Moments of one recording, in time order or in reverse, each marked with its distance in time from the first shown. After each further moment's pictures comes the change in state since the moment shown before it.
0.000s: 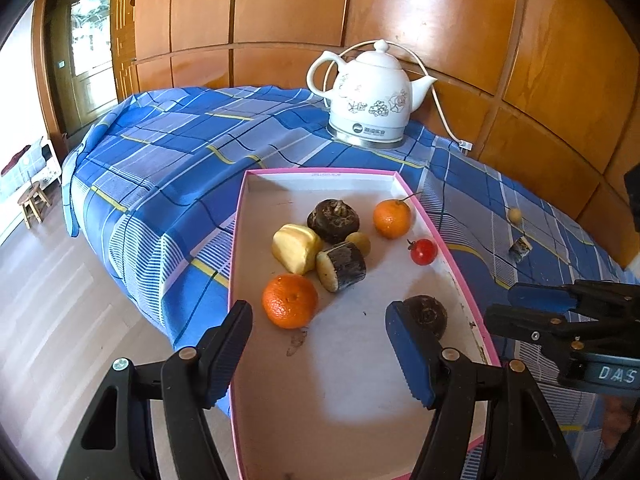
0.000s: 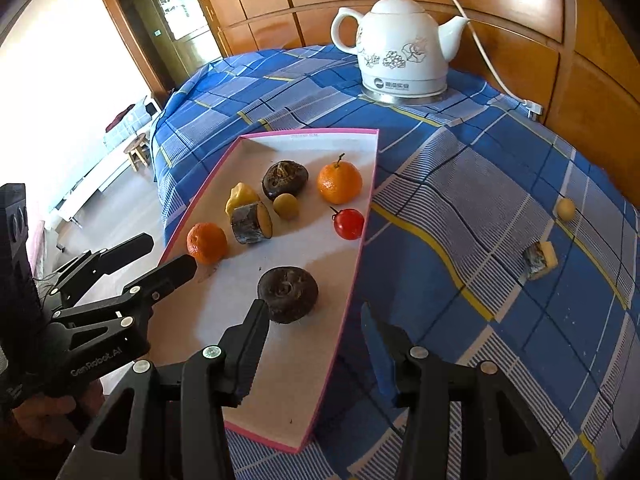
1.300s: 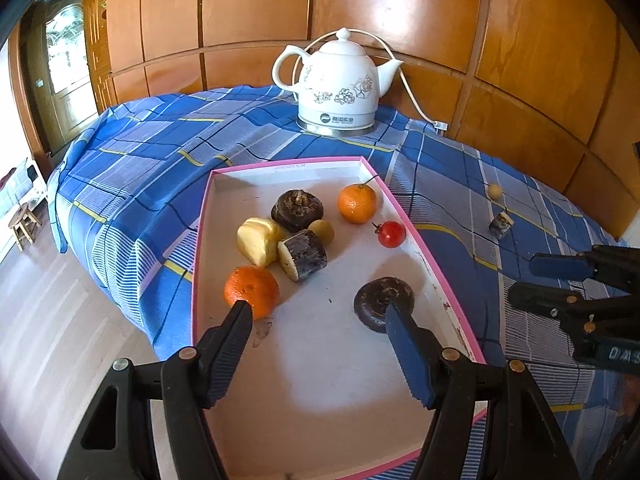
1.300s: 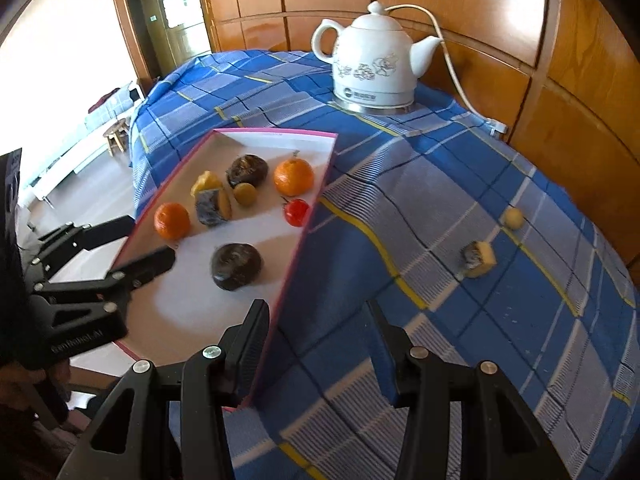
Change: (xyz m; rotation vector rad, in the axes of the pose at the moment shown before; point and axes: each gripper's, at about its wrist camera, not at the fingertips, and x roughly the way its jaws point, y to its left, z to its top) left arm 0.000 -0.027 -0.006 0.085 0.020 -0.029; right arm -0.026 -0.021 -0.017 -0.084 -0.012 -0.157
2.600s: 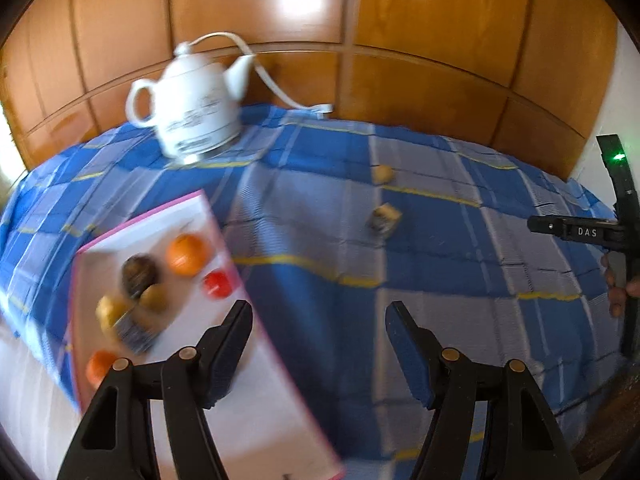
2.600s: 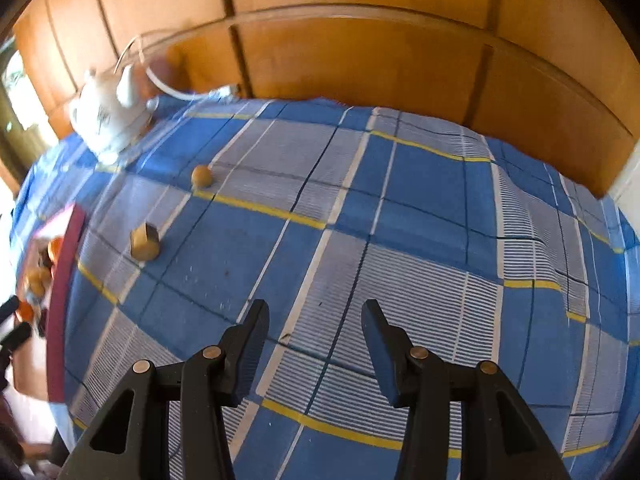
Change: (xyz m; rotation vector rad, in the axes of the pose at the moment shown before) left arm 0.024 -0.138 0.044 0.263 0.051 -0.193; right arm -0.057 -0.242 -0.083 0.520 -0.024 -0.265
